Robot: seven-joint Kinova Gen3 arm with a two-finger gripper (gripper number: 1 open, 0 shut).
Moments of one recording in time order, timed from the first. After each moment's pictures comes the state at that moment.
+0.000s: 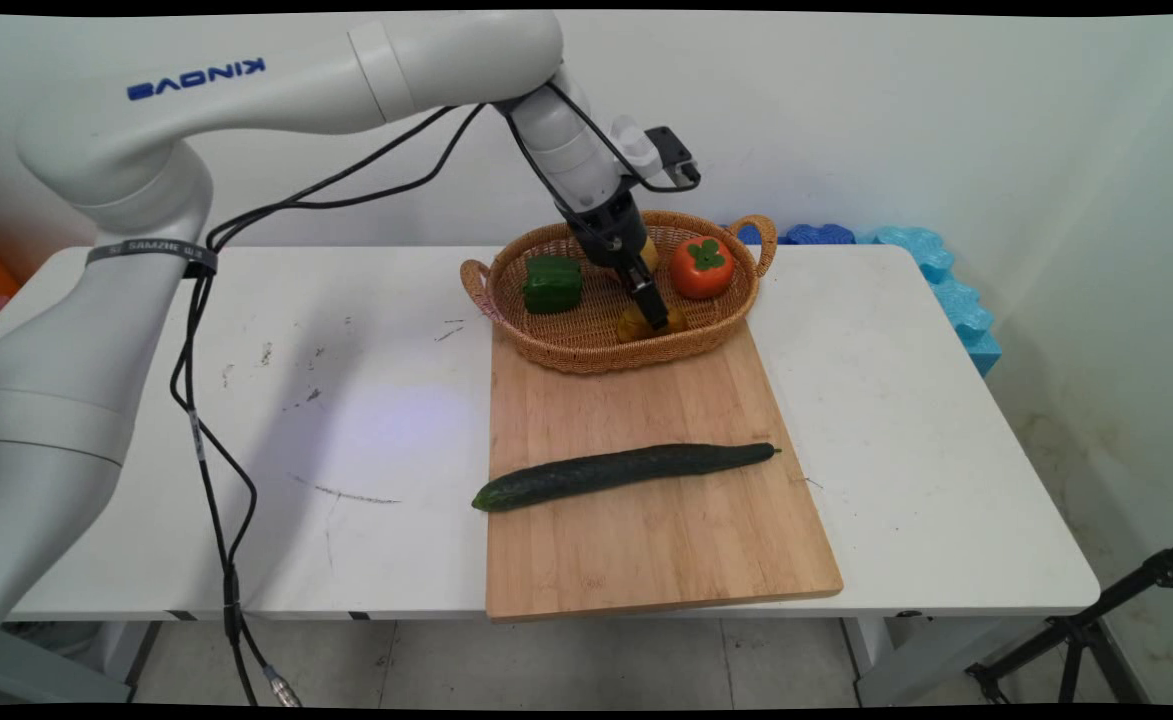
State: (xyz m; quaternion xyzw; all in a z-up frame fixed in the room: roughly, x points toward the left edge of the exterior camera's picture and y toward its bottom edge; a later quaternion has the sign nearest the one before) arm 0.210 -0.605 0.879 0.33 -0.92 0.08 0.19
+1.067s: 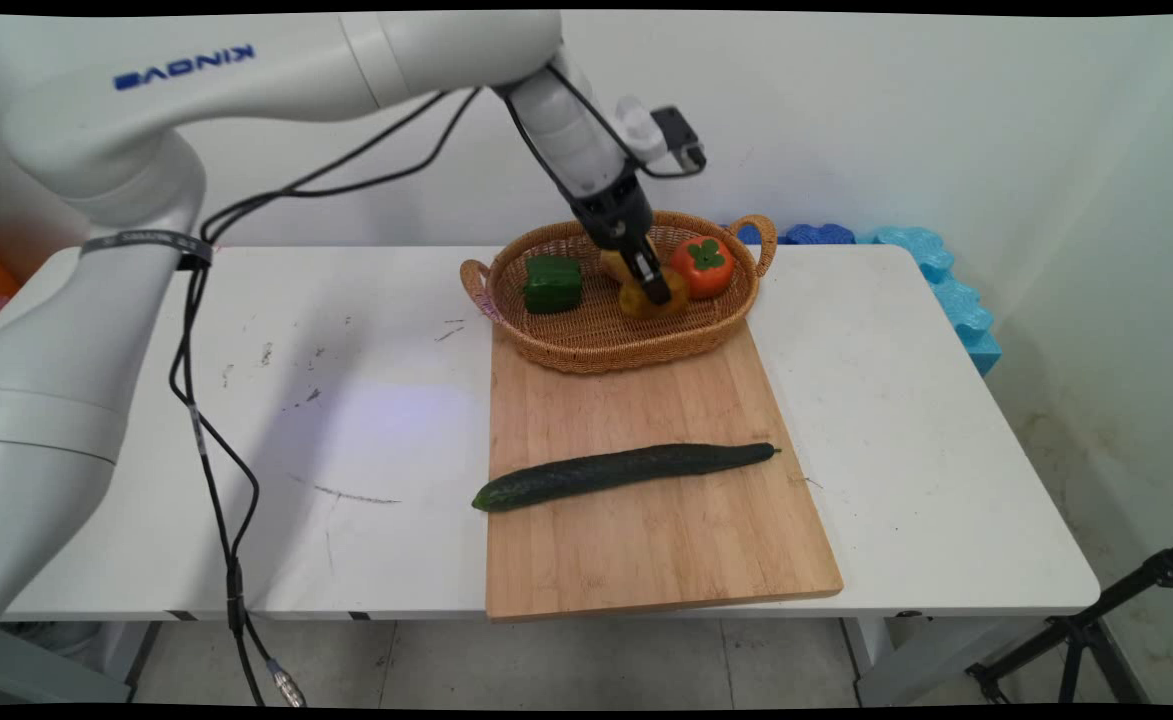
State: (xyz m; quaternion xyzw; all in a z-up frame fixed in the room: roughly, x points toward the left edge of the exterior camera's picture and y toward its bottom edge) arm 0.208 -0.598 0.905 0.31 -0.92 0.11 0.20
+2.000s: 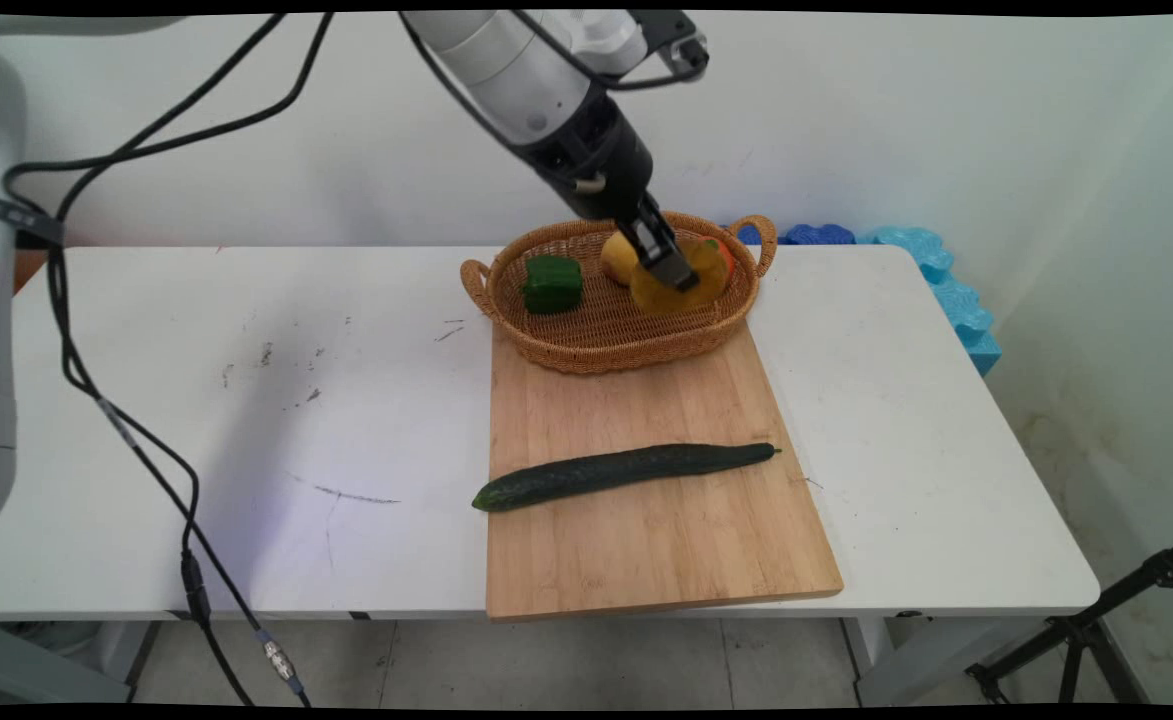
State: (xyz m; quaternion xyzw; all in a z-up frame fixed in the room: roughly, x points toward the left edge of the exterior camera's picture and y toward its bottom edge) arm 0.195 -0.453 1.024 0.29 -0.91 0.10 0.28
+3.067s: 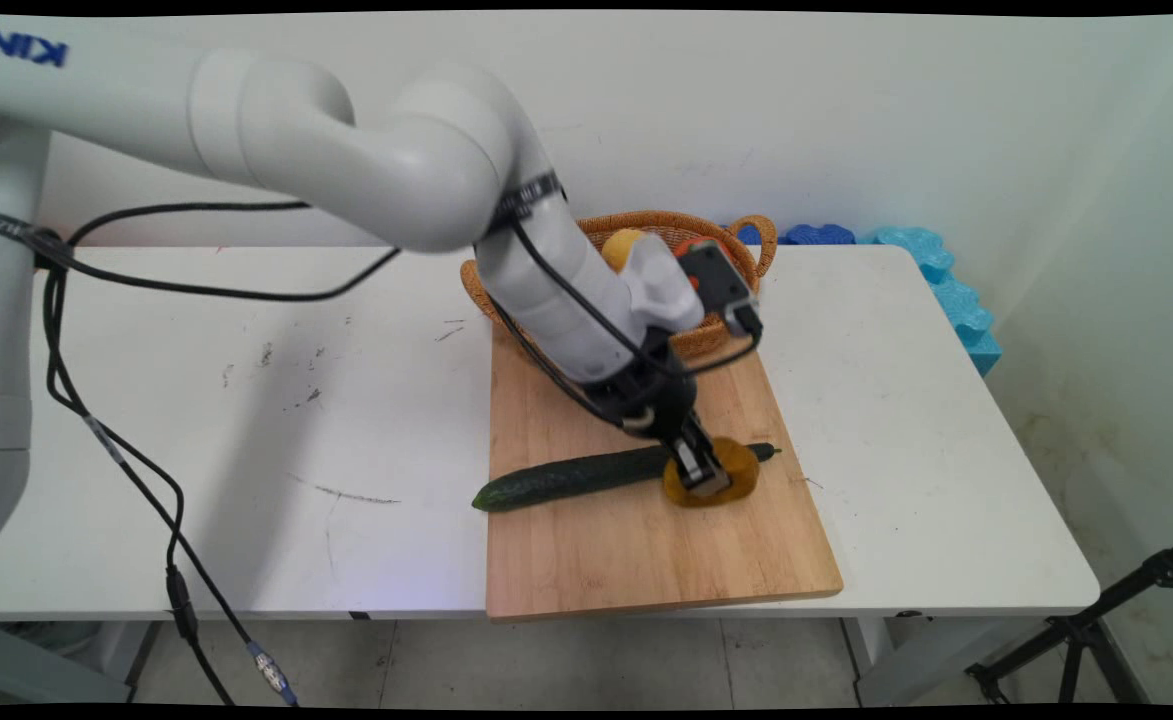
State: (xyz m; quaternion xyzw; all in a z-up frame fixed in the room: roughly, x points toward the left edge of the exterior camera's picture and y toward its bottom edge) arm 0.122 -0.379 0.900 0.30 -0.92 0.04 0.26
